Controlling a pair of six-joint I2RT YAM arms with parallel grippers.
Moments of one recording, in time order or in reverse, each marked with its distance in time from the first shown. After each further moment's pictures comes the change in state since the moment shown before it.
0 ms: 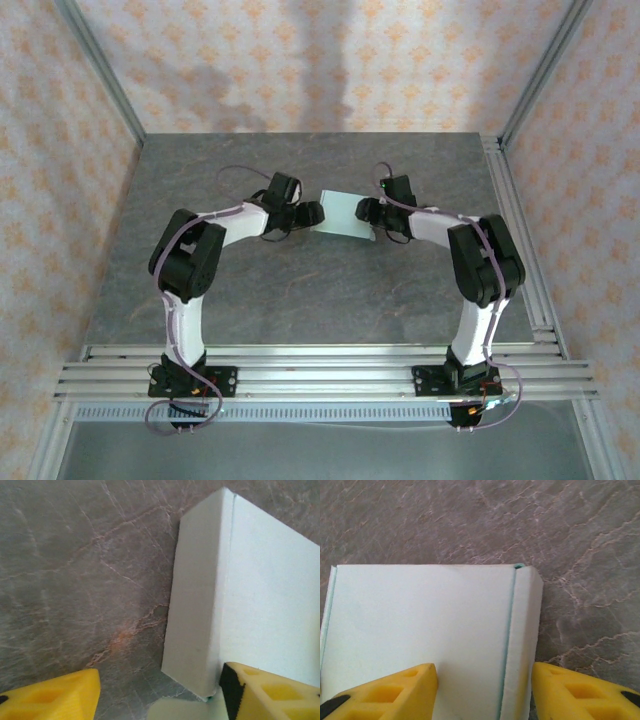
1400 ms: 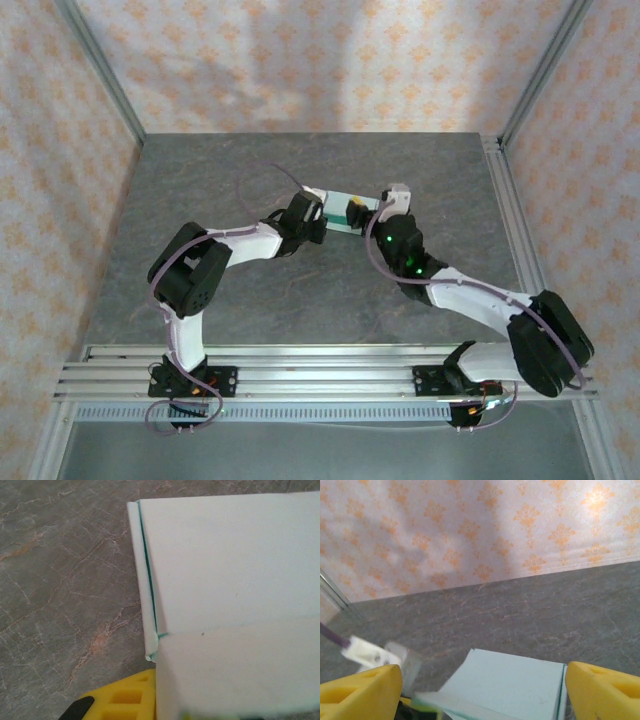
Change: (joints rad) left arm -0.182 -0.099 -0.151 0.167 -0.375 0.393; right arm 0.325 -0.601 -0.441 0.500 0.575 -0.179
